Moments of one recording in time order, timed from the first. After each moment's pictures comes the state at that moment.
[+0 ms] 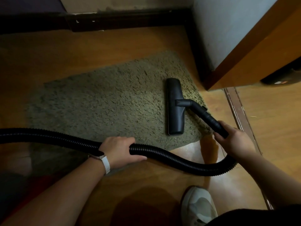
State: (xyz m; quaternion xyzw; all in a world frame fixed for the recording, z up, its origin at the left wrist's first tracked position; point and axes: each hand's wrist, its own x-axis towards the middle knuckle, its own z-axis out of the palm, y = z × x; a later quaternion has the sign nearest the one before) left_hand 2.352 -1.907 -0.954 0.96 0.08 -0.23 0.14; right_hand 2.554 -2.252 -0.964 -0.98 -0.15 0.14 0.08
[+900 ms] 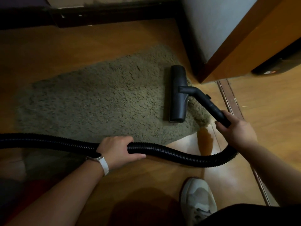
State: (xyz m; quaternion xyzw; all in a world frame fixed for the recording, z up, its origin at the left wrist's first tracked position) left_hand 2.346 -1.915 -0.948 0.96 0.09 -0.22 0.18; right_hand 2.547 -2.252 -0.936 -0.99 -0.10 0.11 0.09
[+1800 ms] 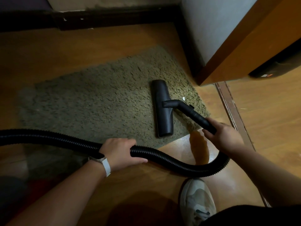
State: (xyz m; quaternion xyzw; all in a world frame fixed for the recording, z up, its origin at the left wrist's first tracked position) left_hand 2.349 -1.924 -0.943 0.96 0.06 -0.24 0.13; right_hand 2.535 -2.241 -0.955 -0.97 -0.19 0.14 0.06
